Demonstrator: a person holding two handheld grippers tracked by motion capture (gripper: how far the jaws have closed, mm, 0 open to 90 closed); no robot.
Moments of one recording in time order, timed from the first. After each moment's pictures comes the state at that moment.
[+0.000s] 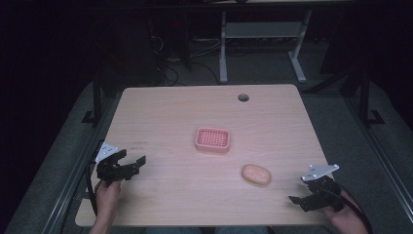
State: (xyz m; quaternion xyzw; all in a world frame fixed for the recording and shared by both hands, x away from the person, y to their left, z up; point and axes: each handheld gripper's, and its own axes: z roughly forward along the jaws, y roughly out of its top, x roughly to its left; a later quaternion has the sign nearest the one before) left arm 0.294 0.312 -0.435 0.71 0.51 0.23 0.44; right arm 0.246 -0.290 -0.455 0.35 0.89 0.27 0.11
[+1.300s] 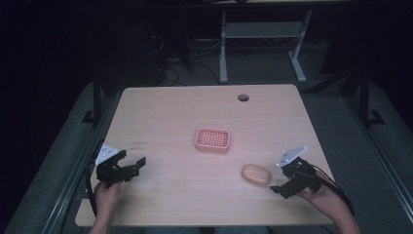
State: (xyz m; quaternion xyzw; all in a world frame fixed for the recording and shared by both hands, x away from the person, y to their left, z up) left arm 0.289 0.312 -0.435 0.71 0.50 0.24 0.44; right arm 0.286 -0.227 -0.425 0.29 0.93 0.23 0.08
